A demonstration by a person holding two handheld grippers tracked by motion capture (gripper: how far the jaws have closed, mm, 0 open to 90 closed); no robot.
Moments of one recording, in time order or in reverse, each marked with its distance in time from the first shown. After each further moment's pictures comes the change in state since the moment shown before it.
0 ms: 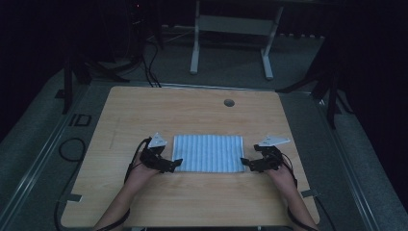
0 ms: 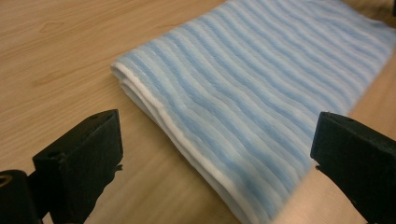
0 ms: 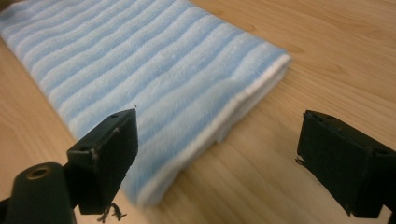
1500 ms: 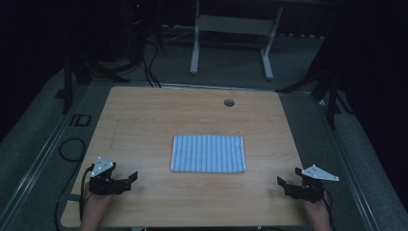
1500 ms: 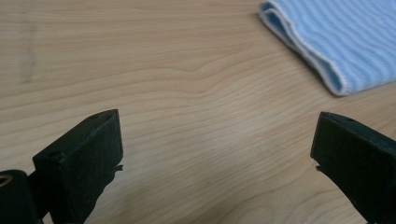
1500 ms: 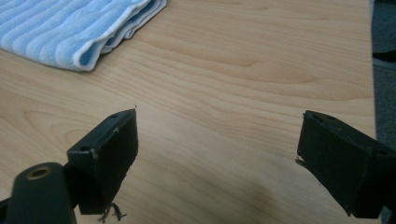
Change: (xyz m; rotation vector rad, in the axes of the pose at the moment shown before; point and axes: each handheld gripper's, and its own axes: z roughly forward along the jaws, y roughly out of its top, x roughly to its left) left arm 0.025 -0.103 -0.105 -0.112 0.303 -0.240; right arm -0.001 -0.100 -0.101 -0.096 -0.285 0.172
